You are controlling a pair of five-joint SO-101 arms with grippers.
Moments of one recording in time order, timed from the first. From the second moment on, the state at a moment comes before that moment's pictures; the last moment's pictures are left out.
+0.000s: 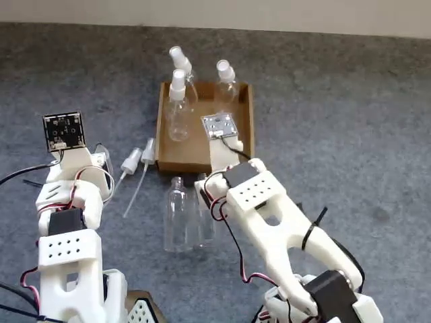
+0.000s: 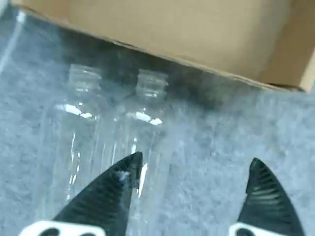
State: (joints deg) left arm -18.5 -56.7 68.7 31.0 2.4; right arm -35.9 -16.1 37.2 57.8 -14.4
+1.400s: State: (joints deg) left arm -18.5 -56.7 68.7 31.0 2.4; right arm 10.6 -10.4 38.6 62.5 29.1
